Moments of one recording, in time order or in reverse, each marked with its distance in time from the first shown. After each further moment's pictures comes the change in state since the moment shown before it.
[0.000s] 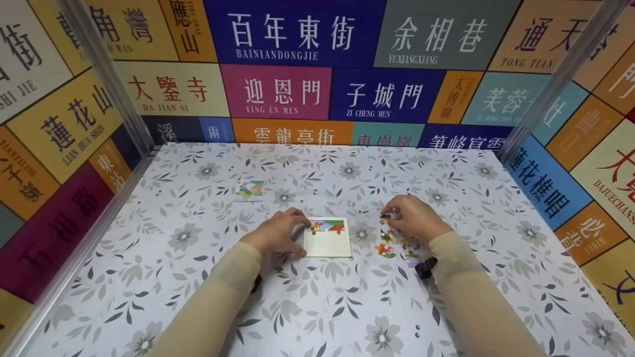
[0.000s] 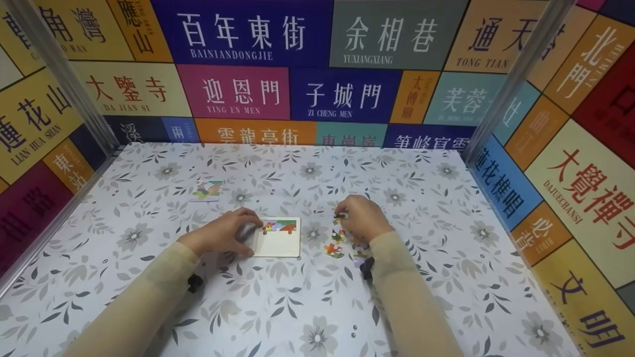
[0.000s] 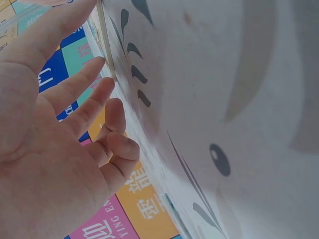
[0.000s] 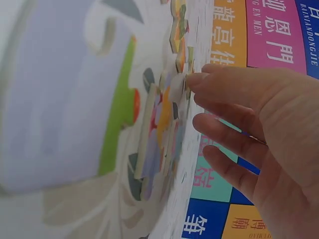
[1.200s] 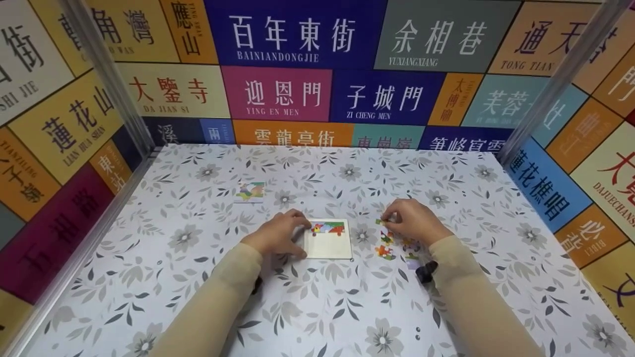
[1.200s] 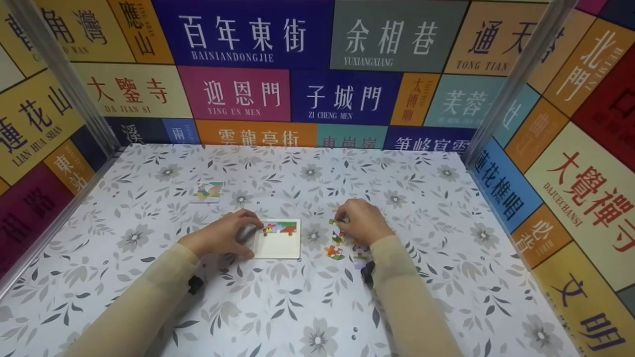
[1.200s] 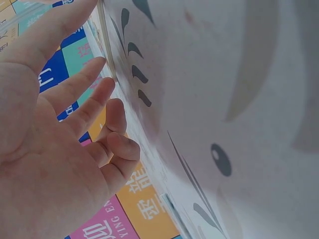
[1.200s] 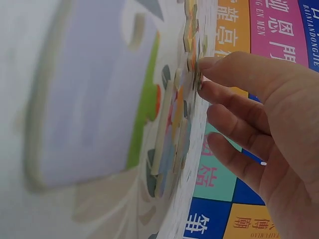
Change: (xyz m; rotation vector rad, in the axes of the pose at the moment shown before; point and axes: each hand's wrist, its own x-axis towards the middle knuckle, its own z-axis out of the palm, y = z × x) left_hand 0.000 0.003 0.000 0.016 -0.002 -0.020; right_hand 0.001 0.004 0.004 -0.037 0.024 -0.056
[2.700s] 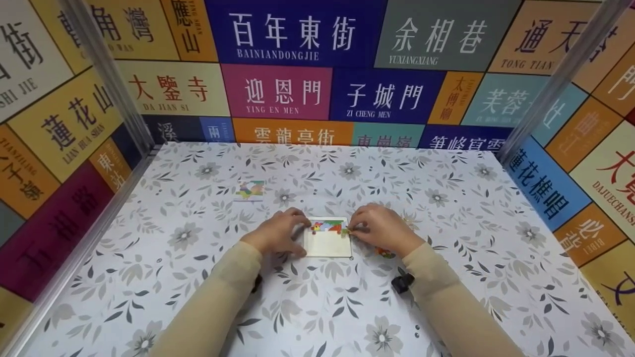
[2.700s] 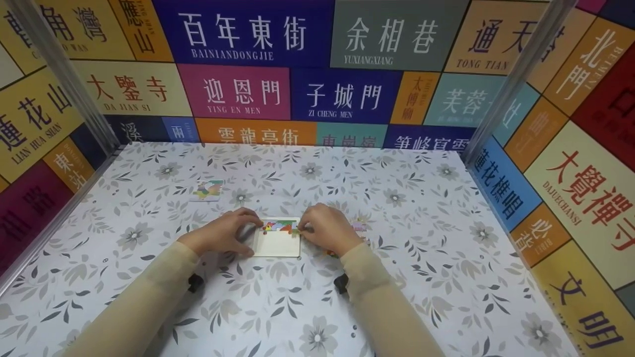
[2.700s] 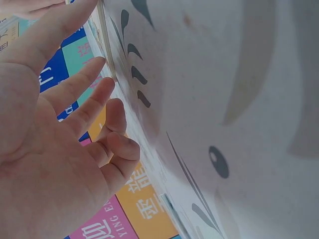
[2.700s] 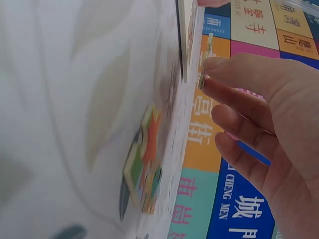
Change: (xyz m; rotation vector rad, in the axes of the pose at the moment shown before) left_hand -0.001 -0.001 0.000 -0.021 -0.005 0.009; right_hand 0.005 -0.079 0.025 -0.071 0.010 -0.220
